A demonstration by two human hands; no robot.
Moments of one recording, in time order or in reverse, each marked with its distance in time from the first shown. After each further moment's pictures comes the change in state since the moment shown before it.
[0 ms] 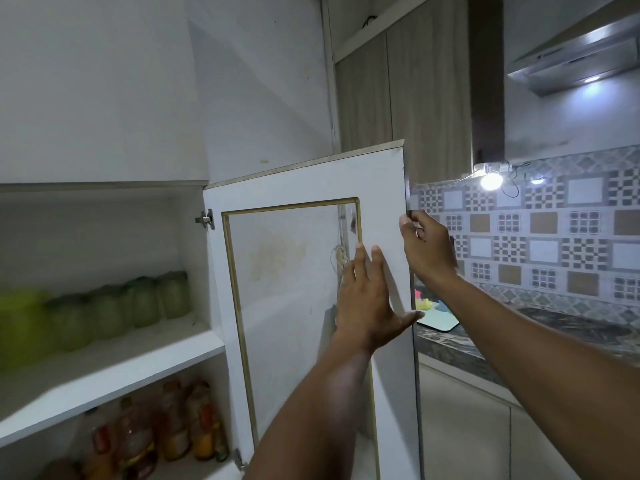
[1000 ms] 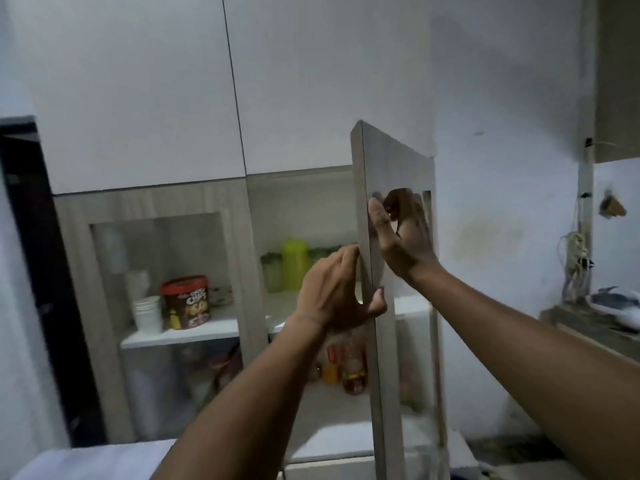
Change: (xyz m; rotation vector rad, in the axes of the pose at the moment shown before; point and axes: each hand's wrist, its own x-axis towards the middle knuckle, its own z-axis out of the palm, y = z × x) left_hand -0.212 -0.185 -0.298 0.526 0.242 -0.053; right_hand -0.185 -0.227 0.214 0.493 -0.436 -0.389
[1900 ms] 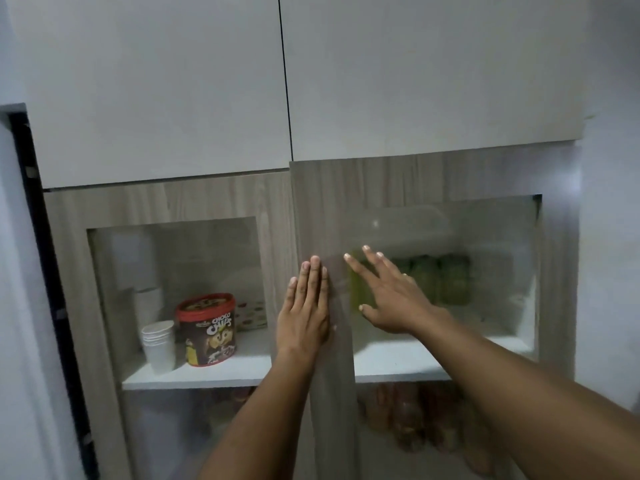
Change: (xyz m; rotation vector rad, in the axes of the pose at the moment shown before) left_hand -0.033 -0.311 0.127 0.552 -0.453 -0.360; right_hand 0.066 0.124 0.284 -0.623 -0.719 -0.074
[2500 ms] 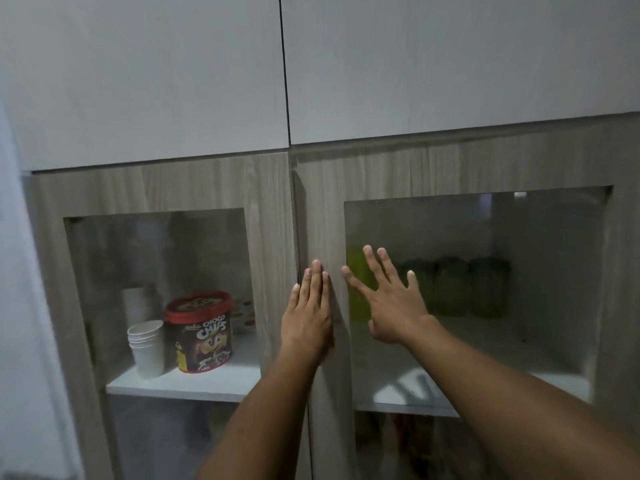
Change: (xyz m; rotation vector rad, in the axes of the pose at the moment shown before) left_hand 0.071 0.006 0.072 -0.023 -0.235 -0.096; right_hand 0.088 0.039 0.076 -0.202 -0.086 -0.012
